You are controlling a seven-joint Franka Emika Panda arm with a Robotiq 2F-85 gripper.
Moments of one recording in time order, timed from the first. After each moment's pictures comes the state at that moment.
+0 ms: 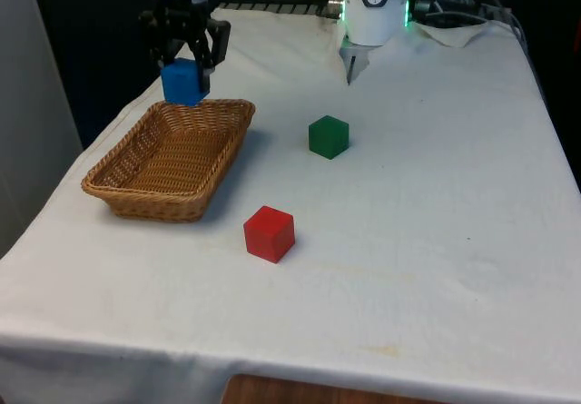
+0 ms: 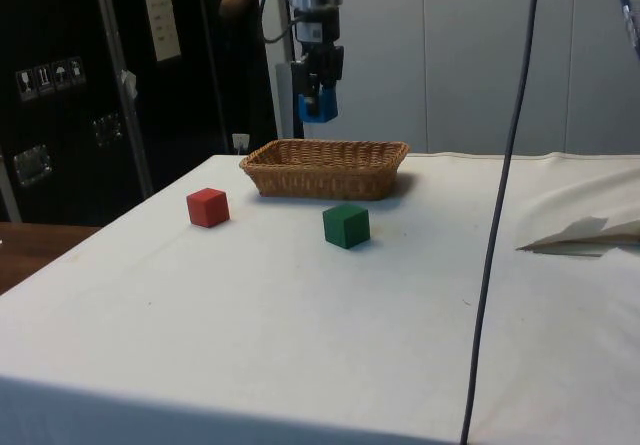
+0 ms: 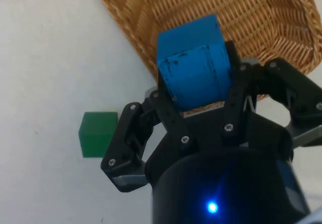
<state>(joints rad) -0.02 0.36 -0.41 -1.97 0.15 2.40 -0.31</state>
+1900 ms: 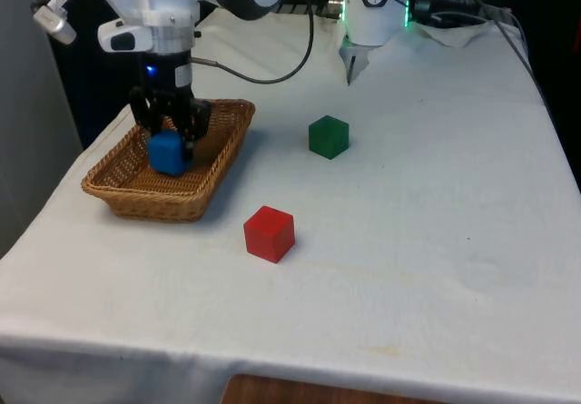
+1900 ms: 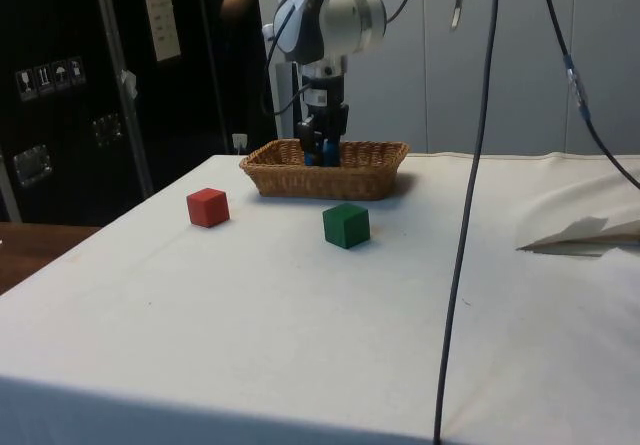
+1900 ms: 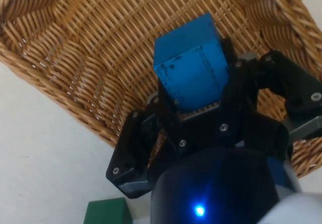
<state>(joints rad) -0.04 0.65 -0.43 -1.88 0.39 2.59 -0.45</state>
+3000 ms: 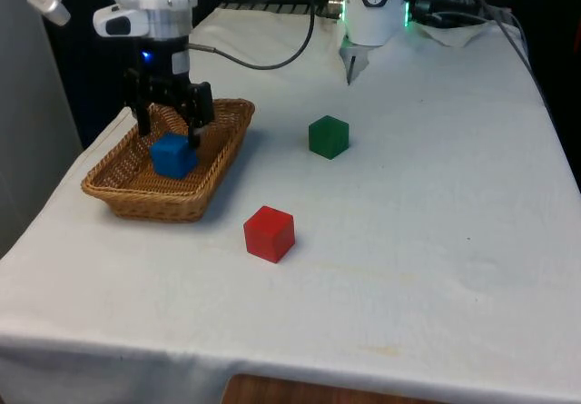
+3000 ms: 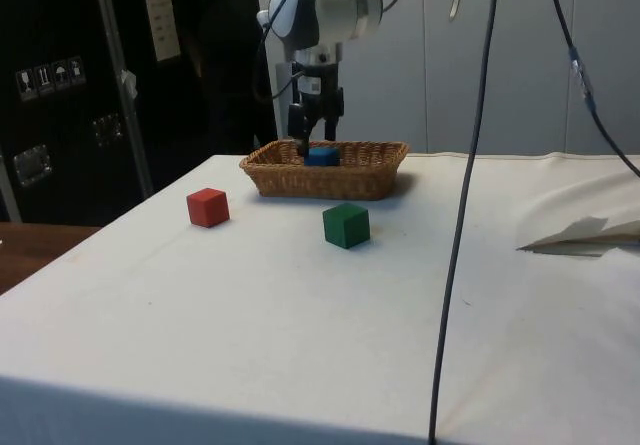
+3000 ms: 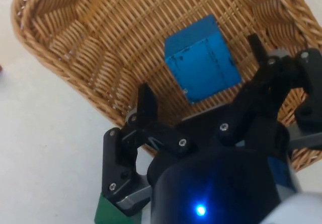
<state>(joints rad) -0.03 0.61 -0.43 -1.88 0.39 2.57 -0.44</state>
